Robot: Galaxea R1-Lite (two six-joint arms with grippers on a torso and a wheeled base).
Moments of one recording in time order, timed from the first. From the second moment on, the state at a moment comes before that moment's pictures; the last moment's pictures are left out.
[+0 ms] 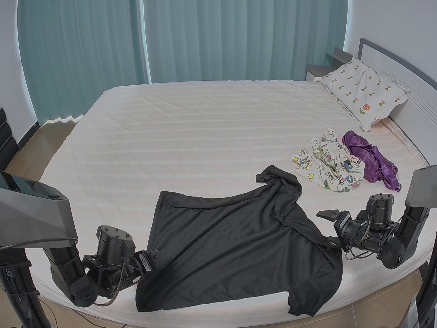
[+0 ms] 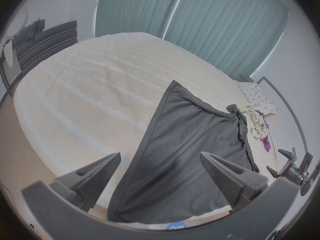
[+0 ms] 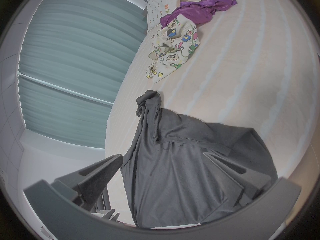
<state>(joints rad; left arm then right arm) -0.43 2.10 -0.26 -1.08 0.25 -0.75 0.13 2.15 -0.35 -1.26 0.22 1.02</state>
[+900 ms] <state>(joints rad) -0.45 2.14 -0.28 -1.12 0.15 -0.96 0.29 2.31 -0.75 -0.95 0.09 0.90</state>
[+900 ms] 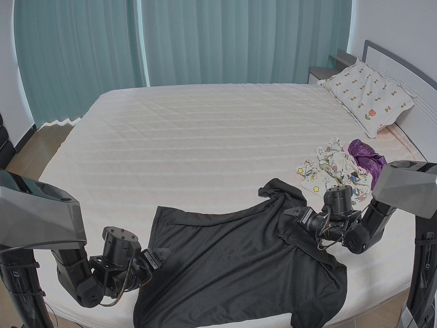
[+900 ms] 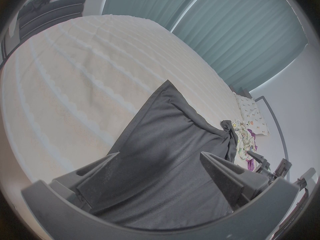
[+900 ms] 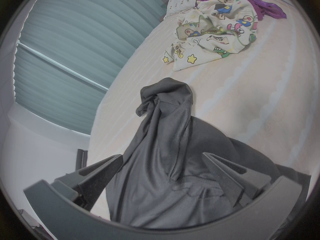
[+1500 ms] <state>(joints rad) -0.46 2.15 -0.28 -1.13 0.15 -0.98 0.32 2.45 -1.01 -0.76 0.04 0.84</state>
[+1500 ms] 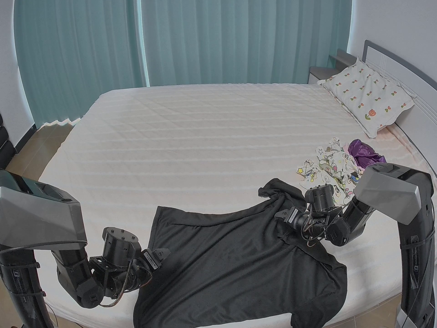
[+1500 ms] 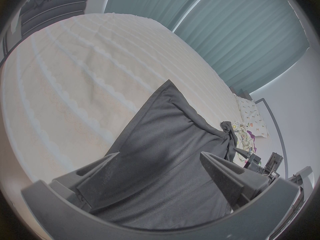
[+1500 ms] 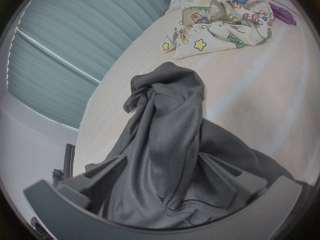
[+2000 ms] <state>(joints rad) -0.45 2.15 -0.28 -1.13 0.15 -0.98 0.17 2.43 -1.05 -0.75 -0.03 0.74</state>
